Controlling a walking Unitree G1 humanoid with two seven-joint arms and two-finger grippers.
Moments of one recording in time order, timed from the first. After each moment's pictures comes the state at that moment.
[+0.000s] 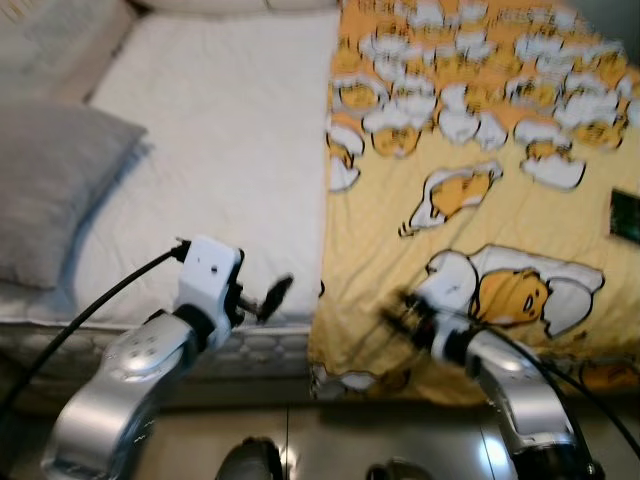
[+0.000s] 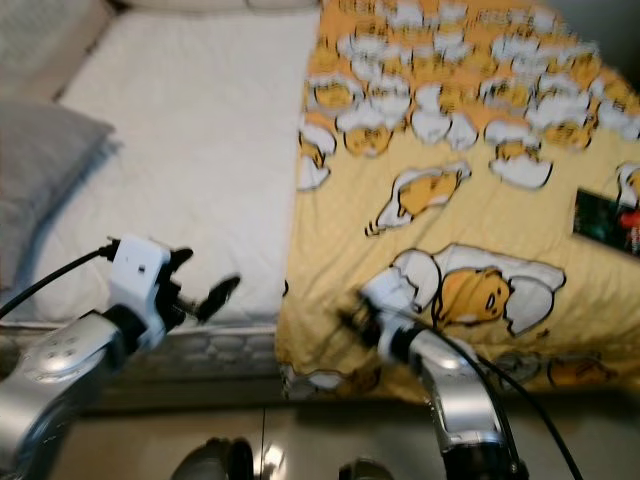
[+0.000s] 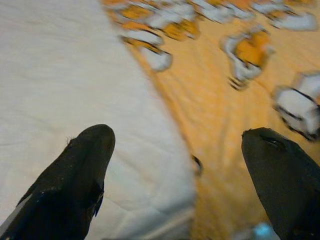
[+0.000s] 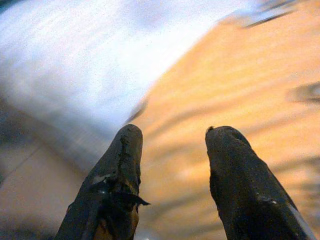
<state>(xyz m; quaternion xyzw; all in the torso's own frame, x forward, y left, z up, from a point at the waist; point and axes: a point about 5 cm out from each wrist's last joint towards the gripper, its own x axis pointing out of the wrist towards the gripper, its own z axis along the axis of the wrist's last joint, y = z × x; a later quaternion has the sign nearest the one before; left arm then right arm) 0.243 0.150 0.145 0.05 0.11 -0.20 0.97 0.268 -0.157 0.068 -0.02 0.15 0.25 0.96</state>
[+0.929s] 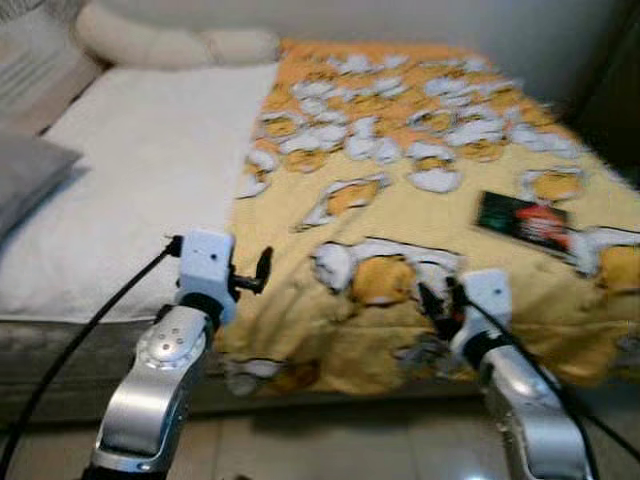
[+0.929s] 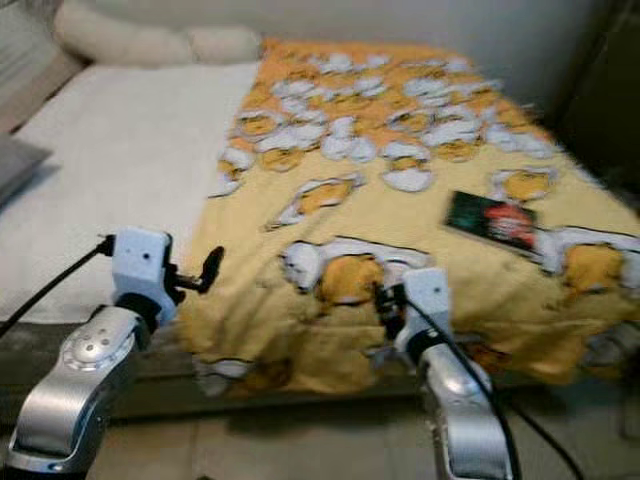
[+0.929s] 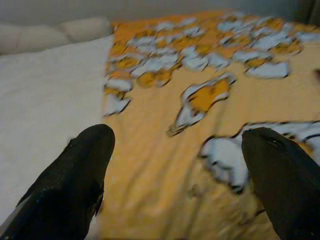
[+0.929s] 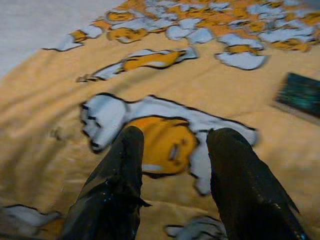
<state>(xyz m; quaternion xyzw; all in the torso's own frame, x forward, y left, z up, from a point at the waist) 0.263 0.152 0.137 0.06 0.06 -0.09 0.99 0.245 -0.162 0.087 -0.01 0.14 0.10 0.99</state>
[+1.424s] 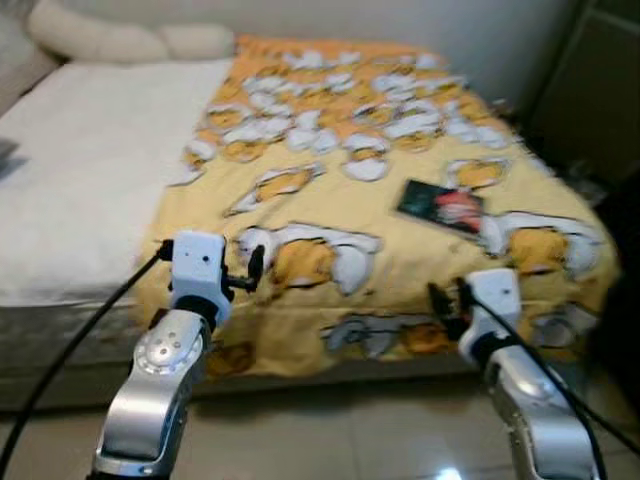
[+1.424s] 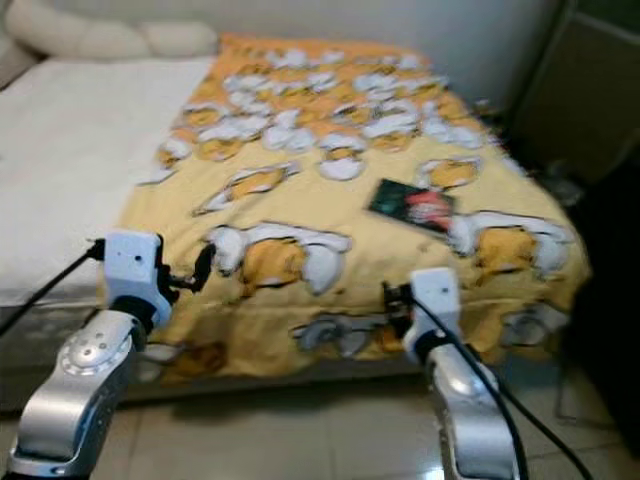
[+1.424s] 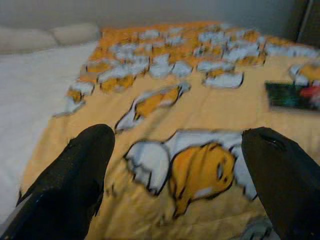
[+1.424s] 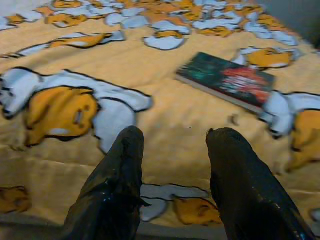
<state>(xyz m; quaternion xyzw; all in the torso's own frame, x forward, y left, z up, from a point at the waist) 0.260 0.160 0.137 0.06 0.05 -0.05 1.00 0.245 -0.171 0.086 -0.02 0.14 0.07 0.99</state>
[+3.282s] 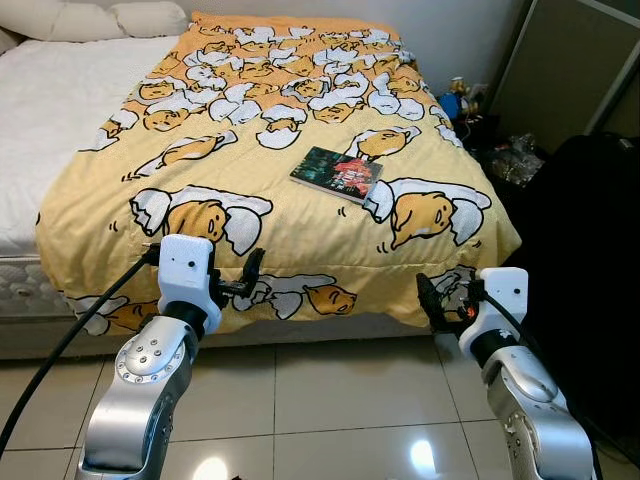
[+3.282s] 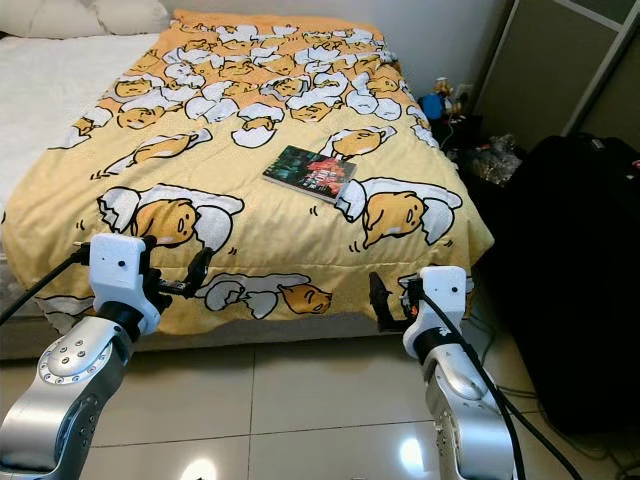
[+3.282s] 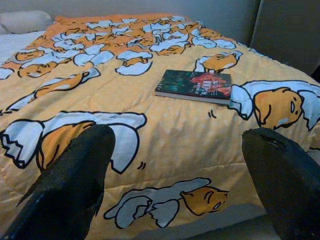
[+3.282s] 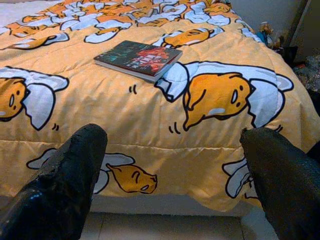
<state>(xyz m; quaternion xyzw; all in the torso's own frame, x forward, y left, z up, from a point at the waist) 0.252 0.165 0.134 0.03 0.06 -0.09 0.99 0.245 -0.171 0.090 0.03 0.11 0.06 0.99</state>
